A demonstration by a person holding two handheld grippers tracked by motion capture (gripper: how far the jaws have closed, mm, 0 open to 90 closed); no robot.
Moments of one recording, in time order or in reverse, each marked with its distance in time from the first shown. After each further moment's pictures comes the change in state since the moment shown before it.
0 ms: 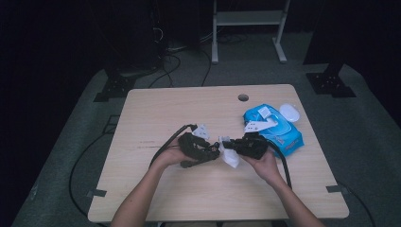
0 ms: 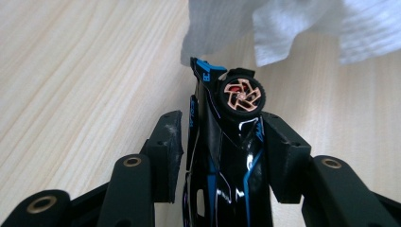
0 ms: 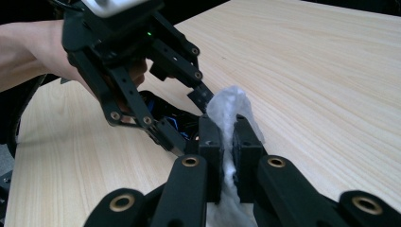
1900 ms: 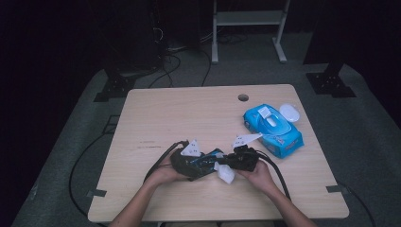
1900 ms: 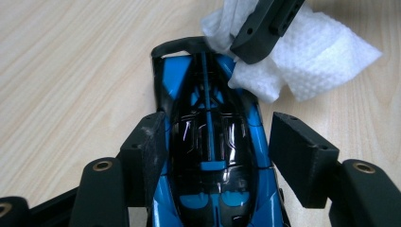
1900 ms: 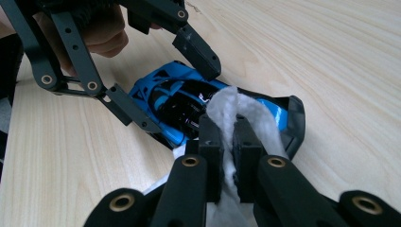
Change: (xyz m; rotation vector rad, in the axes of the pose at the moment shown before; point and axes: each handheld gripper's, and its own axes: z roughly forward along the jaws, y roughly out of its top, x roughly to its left) left arm -0.037 -0.042 -0.005 -0.091 0.019 0.015; right arm 0.017 -0.033 0.029 0.159 0.048 -0.034
